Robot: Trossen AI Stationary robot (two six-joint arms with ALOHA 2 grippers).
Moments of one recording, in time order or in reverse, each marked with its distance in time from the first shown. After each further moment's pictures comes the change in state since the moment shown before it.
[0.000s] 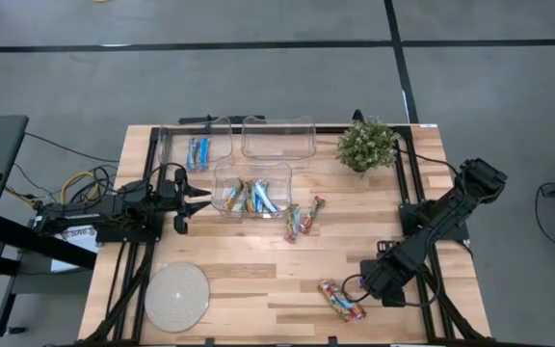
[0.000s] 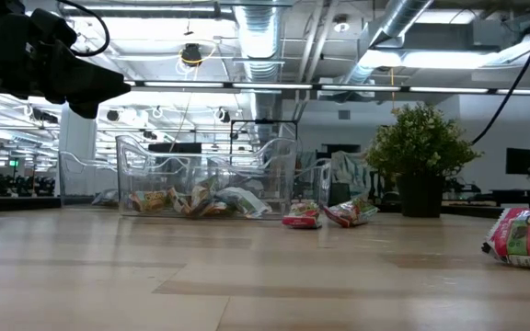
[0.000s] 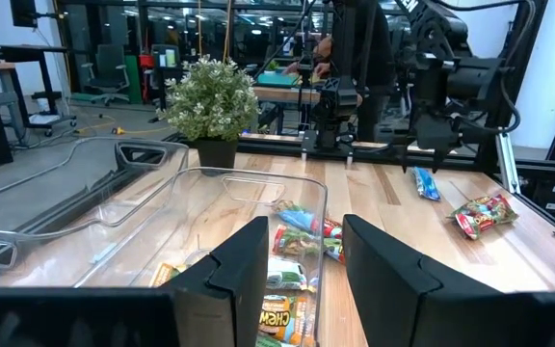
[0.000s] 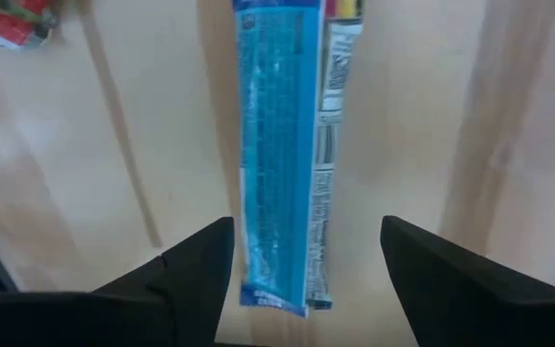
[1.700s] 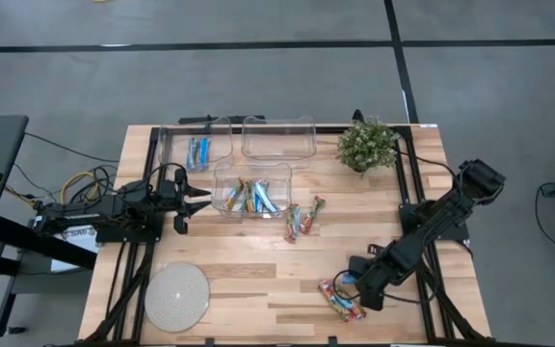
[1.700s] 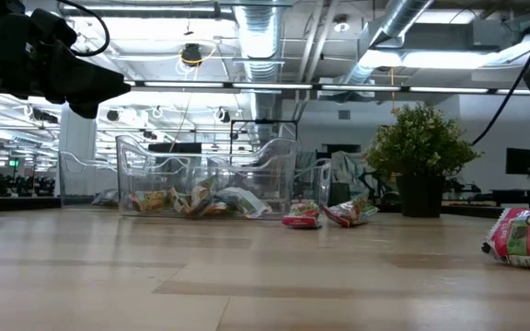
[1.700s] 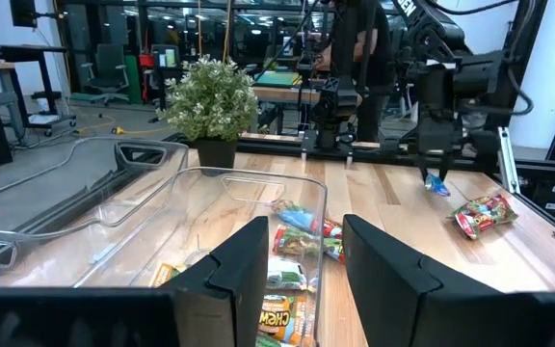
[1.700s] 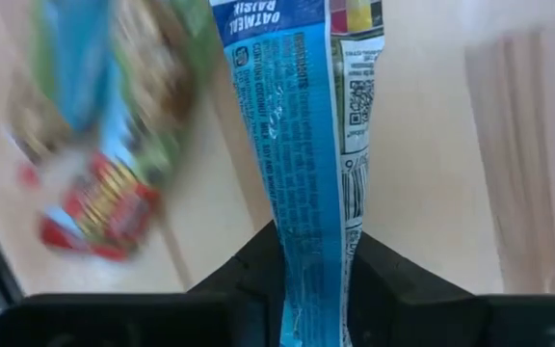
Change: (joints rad) left arm 0.000 0.000 0.000 0.000 0.001 0.000; right arm -0.036 0.019 -0.022 0.257 0.170 0.218
